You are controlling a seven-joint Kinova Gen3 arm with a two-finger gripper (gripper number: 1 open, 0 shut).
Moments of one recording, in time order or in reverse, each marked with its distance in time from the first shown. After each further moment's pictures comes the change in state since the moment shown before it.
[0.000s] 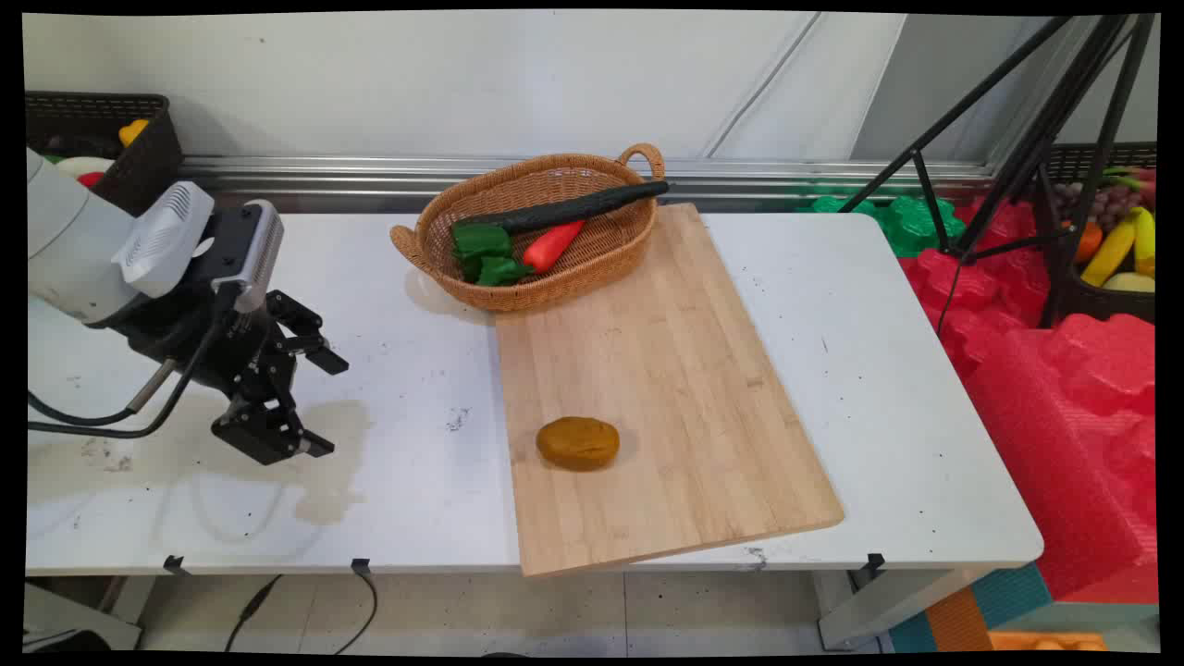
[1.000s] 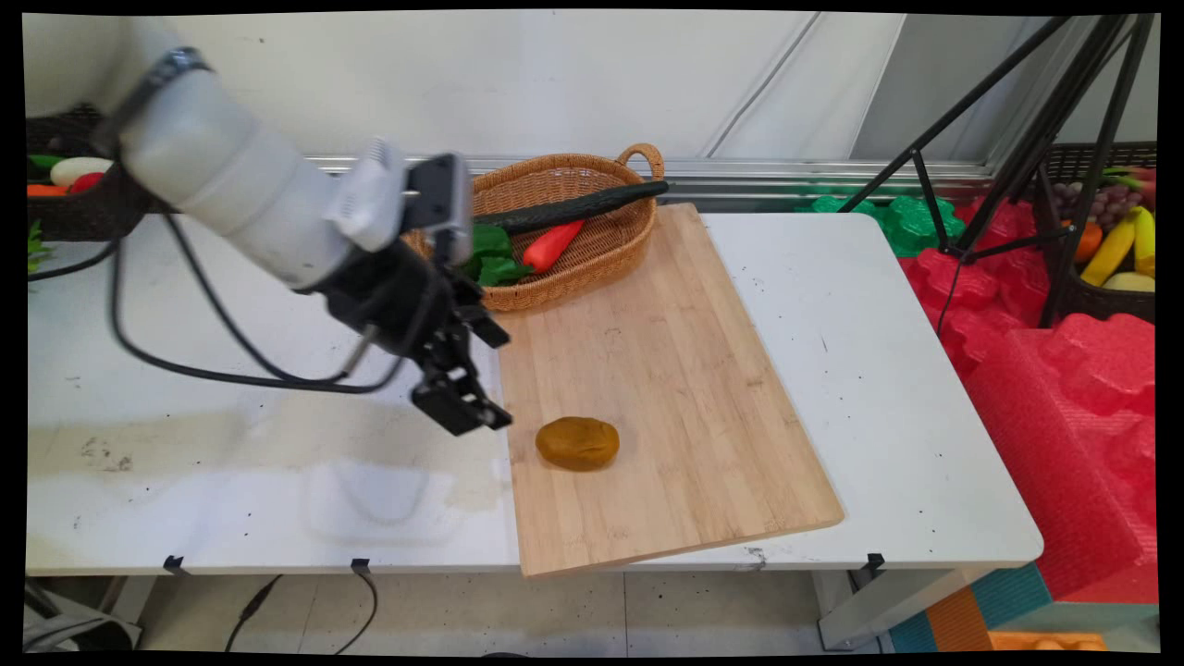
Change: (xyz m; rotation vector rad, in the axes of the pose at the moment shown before) arm 0.137 0.001 0.039 -0.026 0.118 0.011
